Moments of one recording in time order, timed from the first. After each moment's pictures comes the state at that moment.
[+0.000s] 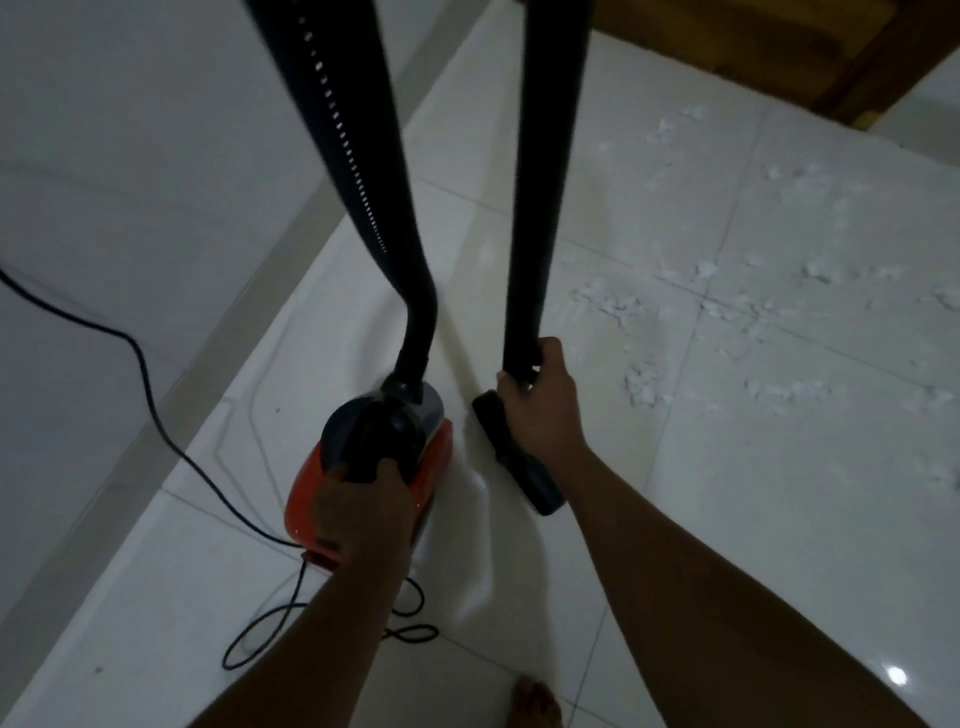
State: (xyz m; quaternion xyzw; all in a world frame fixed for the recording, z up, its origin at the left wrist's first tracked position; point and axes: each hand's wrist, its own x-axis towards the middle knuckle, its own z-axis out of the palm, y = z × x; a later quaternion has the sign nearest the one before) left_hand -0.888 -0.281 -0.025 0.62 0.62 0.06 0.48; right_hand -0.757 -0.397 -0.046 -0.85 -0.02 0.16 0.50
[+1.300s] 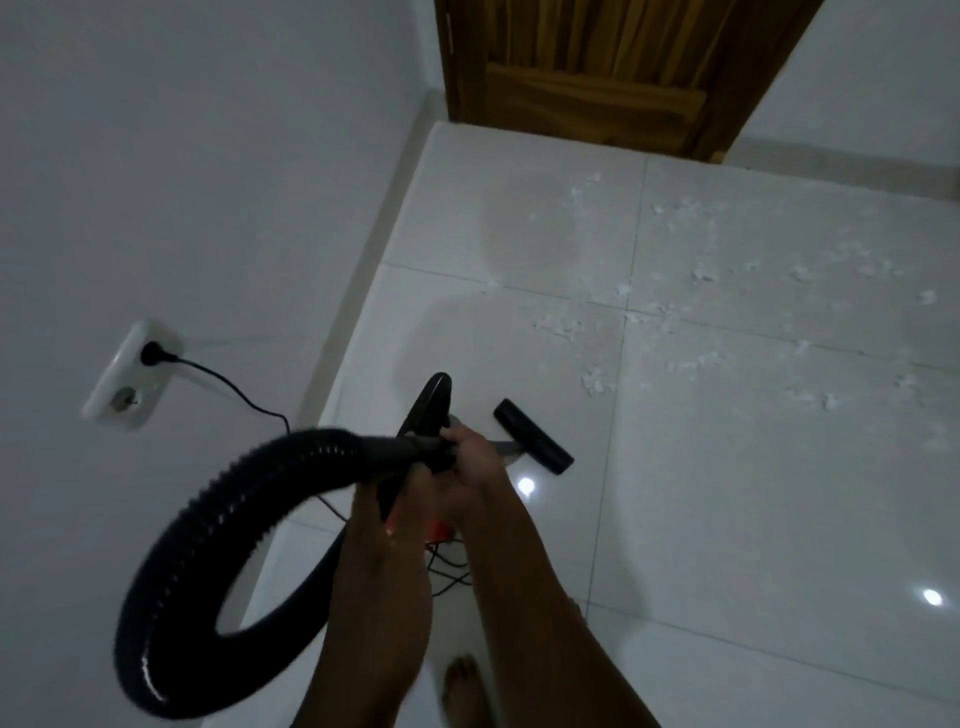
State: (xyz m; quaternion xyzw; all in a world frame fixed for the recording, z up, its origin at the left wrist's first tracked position) left_hand -0.992 -0.294 0.389 0.85 0.17 0.05 0.50; right_hand -0.891 -0.338 0.249 -0.22 0.47 0.36 0.77
